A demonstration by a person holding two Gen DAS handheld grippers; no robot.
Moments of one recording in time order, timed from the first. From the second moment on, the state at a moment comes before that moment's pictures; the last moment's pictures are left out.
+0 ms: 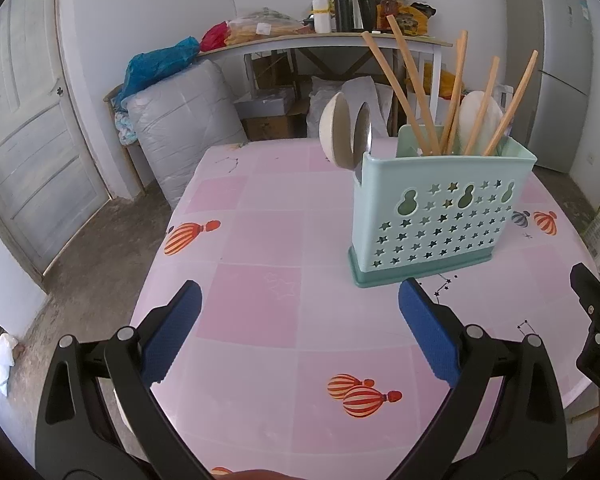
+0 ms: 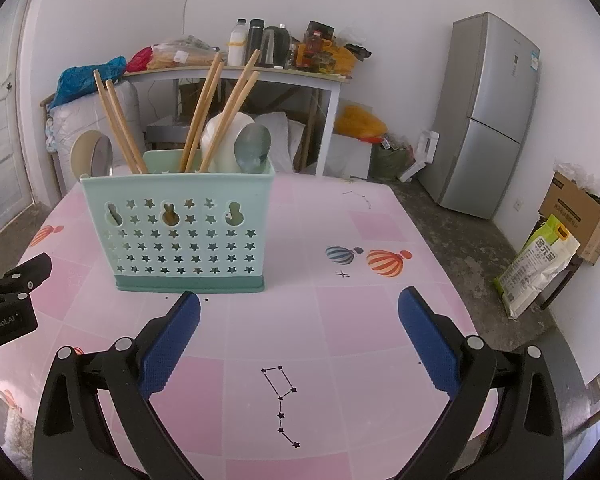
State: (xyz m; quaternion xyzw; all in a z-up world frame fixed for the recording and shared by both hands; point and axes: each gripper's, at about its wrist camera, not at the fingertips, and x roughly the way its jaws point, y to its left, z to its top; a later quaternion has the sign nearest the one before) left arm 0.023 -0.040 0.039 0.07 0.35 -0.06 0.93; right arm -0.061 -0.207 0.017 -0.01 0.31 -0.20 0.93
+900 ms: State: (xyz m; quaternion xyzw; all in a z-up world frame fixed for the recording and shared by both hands) left arm 0.023 -0.037 0.037 0.07 0.35 -0.06 0.93; right arm -0.060 -0.206 0.017 -0.01 0.31 -0.20 0.93
